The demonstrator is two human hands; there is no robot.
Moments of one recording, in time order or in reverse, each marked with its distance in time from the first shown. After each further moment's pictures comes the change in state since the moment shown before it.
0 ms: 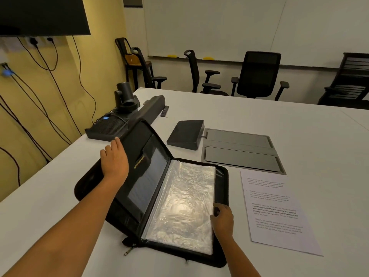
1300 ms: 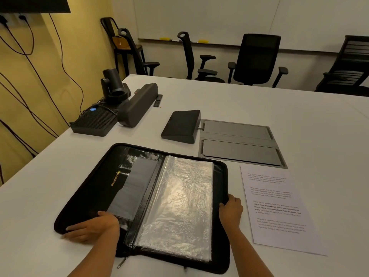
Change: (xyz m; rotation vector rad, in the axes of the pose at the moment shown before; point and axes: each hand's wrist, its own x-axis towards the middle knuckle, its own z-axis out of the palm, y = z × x) left_hand -0.096 -0.005 0.132 -0.942 -0.102 -1.250; right_hand 0.050 0.007 -0.002 -0.229 0.062 0.151
